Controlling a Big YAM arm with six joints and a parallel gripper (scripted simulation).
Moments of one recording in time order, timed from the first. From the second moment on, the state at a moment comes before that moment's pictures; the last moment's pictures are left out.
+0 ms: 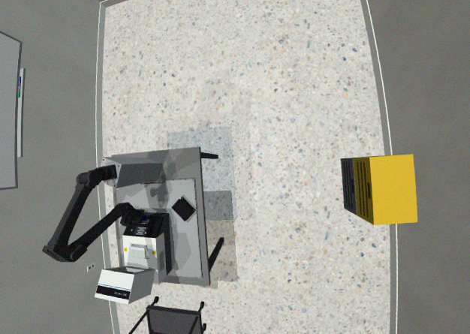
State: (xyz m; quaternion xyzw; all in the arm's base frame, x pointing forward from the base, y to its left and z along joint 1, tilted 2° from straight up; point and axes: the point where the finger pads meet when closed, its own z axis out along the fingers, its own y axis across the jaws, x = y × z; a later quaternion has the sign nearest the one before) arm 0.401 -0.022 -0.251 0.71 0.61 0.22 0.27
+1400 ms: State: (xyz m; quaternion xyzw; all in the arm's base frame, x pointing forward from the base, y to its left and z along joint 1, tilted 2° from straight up) arm 0.402 -0.023 -0.255 0.71 0.61 0.22 0.27
